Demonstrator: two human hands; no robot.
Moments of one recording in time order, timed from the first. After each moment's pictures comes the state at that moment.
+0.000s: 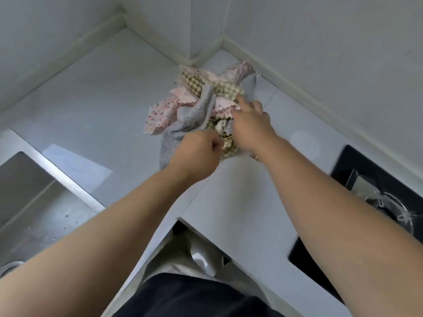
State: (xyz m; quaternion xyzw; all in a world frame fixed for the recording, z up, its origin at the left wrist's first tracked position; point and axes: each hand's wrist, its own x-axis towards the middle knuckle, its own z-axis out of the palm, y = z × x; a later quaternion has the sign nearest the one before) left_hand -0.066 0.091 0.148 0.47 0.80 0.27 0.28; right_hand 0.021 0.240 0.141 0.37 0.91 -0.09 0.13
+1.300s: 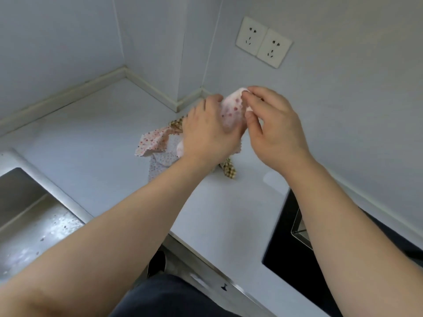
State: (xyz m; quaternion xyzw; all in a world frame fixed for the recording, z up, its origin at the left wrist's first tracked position) left_hand -0.015 0.098 0.256 0.41 0.78 0.47 0.04; right_hand 0.105 0.163 0.305 0.25 0.92 -0.01 -0.29
